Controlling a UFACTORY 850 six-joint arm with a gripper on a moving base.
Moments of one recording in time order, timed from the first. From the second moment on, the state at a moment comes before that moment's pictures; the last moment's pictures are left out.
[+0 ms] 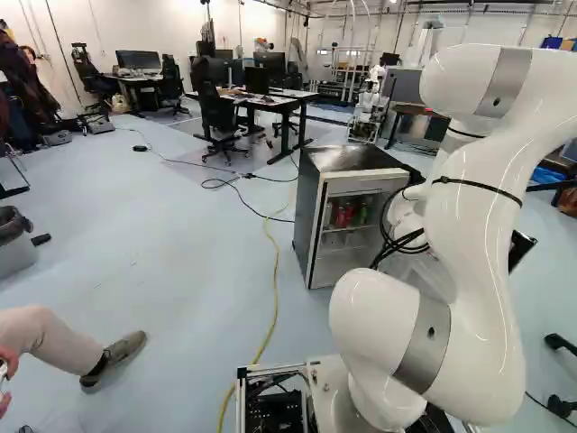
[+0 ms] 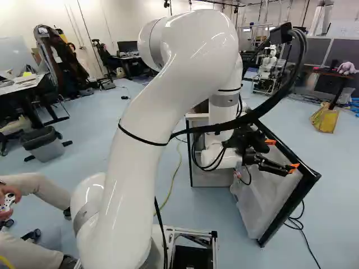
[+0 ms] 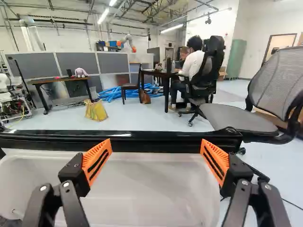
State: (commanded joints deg) arm -42.2 -37.8 -40.7 35.1 84.6 0.0
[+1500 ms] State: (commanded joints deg) arm -43.9 -40.8 -45.5 34.9 84.6 0.0
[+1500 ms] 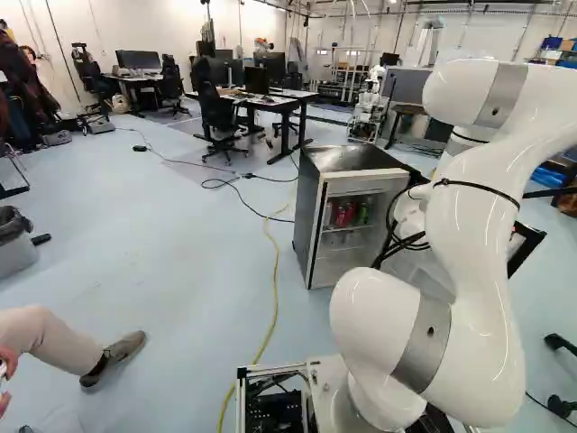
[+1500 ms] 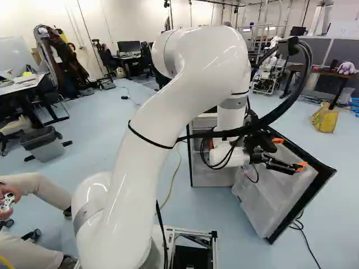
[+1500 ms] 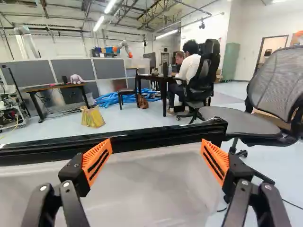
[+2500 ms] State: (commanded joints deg) arm -43.3 -28.5 -26.9 9.5 84.6 0.0
